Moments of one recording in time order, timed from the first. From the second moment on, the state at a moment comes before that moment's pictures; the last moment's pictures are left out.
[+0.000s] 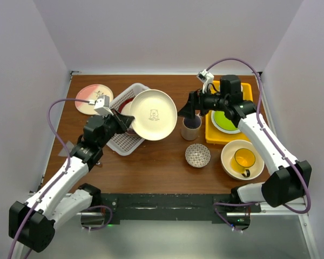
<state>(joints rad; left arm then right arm) -0.39 0.89 0.62 0.07 0.05 -0.65 0.33 1.36 1.27 -0.44 -0.70 0.18</state>
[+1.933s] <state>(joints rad) -0.59 0.88 0.79 -0.07 -0.34 -0.43 0.50 1.48 1.44 -0.44 -0.33 0.16</state>
